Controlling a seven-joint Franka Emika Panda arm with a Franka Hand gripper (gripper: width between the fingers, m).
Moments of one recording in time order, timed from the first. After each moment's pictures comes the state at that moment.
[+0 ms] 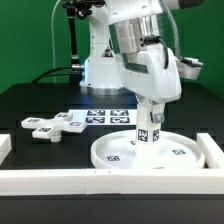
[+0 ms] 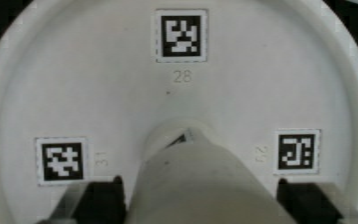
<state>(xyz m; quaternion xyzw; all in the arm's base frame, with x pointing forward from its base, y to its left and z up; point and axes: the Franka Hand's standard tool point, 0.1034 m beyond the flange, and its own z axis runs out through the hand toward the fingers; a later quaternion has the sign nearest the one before) 0.560 0.043 0.071 -0.73 0.67 0.03 0.11</state>
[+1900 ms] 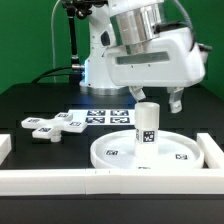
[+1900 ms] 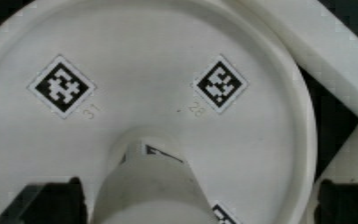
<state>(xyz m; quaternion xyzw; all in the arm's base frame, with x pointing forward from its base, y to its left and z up) 0.560 0.055 0.089 -0.88 0.45 0.02 0.12</state>
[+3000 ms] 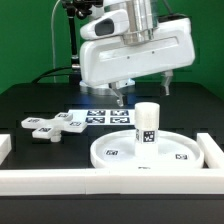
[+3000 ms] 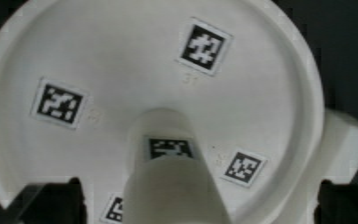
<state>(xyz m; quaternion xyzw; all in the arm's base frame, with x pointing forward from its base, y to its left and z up) 0.529 0.022 0.097 -0.98 -0.20 -0.05 0.06</state>
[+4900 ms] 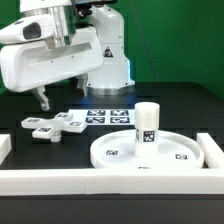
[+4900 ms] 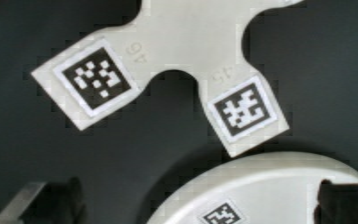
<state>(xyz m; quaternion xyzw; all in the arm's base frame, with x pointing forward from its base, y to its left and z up) 0.495 -0.126 0.085 -0.94 -0.34 -0.05 0.05</state>
